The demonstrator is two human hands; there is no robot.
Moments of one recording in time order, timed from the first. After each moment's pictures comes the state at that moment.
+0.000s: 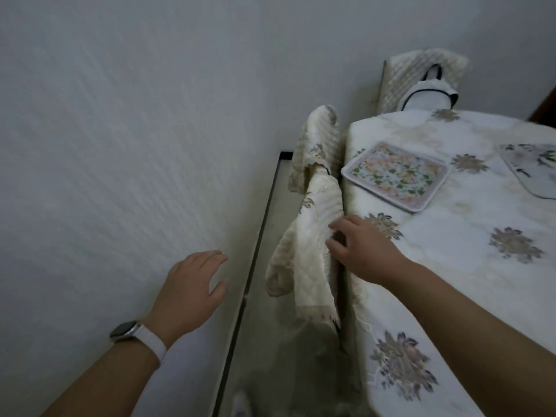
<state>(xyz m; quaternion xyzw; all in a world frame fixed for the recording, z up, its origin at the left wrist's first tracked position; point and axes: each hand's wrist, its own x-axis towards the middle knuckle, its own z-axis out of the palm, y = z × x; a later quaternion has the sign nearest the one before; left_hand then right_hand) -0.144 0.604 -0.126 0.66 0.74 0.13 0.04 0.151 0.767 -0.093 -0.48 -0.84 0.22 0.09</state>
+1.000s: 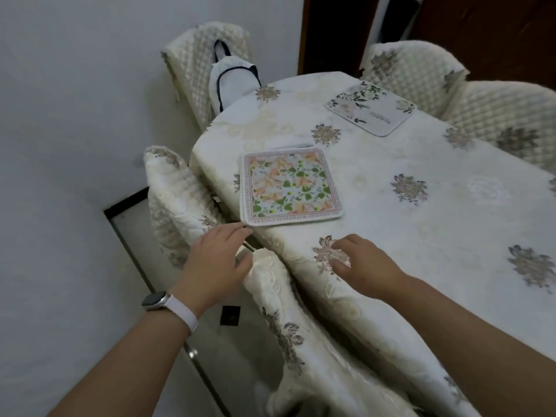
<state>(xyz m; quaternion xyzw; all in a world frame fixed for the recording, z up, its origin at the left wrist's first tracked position) -0.122 1.095 -0.146 0.92 0.36 0.09 0.15 0.136 0.943 -0.154 -0.81 -0.53 0.22 0.06</state>
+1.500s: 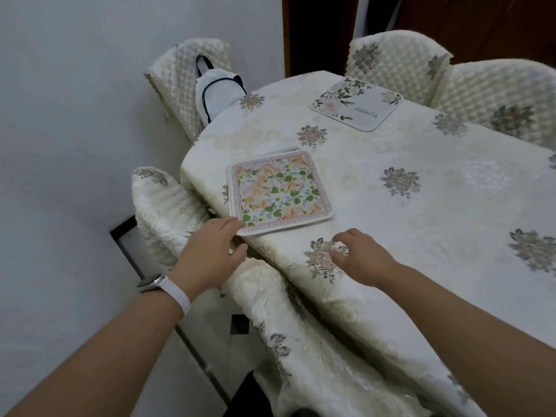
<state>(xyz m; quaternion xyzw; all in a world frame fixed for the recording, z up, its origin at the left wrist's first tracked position) -0.075 1.116 -0.129 0.92 0.35 0.06 0.14 0.180 0.945 -0.178 -0.83 -0.48 0.25 0.11</state>
